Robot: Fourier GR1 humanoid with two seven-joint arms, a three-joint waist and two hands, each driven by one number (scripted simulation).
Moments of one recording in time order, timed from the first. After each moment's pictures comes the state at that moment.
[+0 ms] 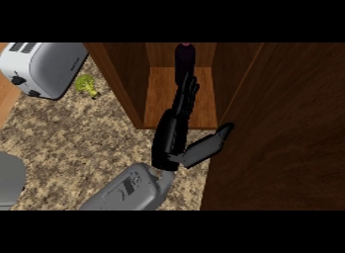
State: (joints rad) left arm -0.56 0.01 -0.69 -1.37 0.54 0.64 -0.31; right arm -0.61 -0.24 -0.01 -2.40 -0.19 -0.13 0.95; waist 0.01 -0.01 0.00
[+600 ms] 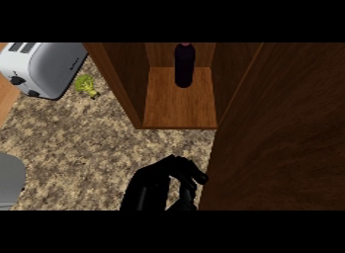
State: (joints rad) left arm -0.20 0.14 -0.86 -1.83 0.48 0.68 -0.29; right arm -0.63 -0.24 0.01 -2.41 -0.16 -0.15 0.97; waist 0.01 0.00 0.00
